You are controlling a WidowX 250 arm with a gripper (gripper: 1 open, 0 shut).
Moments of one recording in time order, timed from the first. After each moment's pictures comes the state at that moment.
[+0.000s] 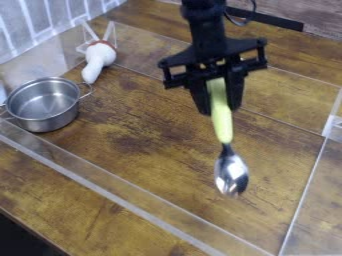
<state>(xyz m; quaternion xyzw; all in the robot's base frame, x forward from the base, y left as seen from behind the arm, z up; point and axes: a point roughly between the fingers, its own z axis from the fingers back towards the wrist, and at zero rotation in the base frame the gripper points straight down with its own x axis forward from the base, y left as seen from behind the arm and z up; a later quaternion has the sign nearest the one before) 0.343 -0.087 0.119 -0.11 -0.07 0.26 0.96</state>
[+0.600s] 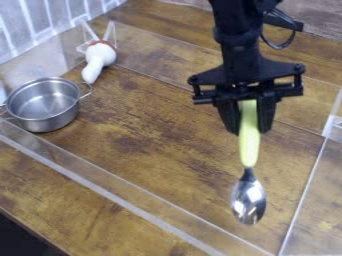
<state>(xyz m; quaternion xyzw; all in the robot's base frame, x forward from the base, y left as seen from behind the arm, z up) 0.340 -0.117 0.103 -0.11 -0.08 0.17 0.98</state>
